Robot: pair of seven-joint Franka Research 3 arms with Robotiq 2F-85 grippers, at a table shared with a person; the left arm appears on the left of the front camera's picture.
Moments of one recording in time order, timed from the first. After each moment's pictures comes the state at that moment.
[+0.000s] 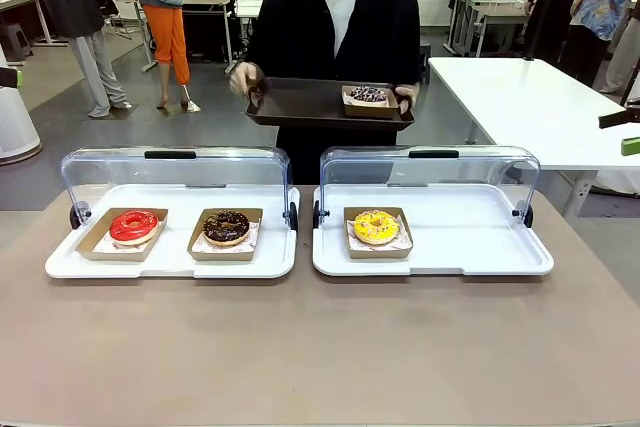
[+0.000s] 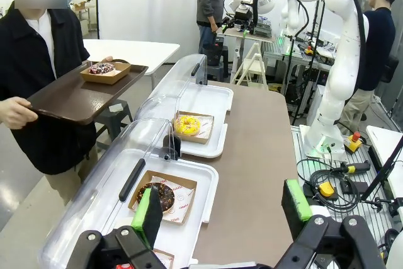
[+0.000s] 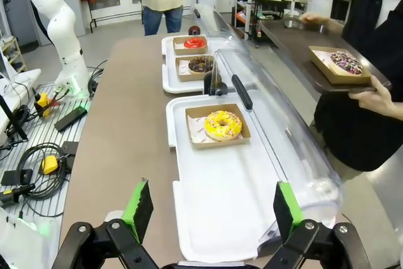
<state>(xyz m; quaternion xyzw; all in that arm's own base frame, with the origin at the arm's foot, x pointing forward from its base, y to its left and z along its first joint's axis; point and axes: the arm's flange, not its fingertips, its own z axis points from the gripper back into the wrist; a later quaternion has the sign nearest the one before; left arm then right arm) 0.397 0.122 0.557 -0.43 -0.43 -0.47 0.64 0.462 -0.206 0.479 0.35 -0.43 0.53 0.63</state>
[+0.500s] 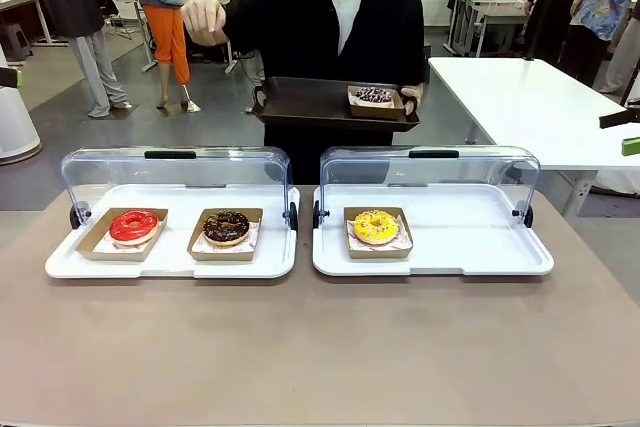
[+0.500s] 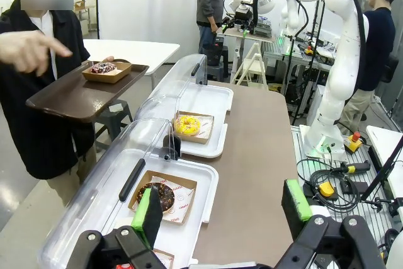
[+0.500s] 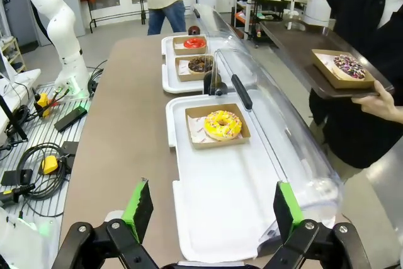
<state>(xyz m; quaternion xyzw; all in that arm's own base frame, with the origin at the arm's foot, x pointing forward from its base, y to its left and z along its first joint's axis) 0.397 0.122 0.557 -0.43 -0.43 -0.47 0.64 0.462 -0.206 0.479 0.35 -0.43 0.53 0.63</state>
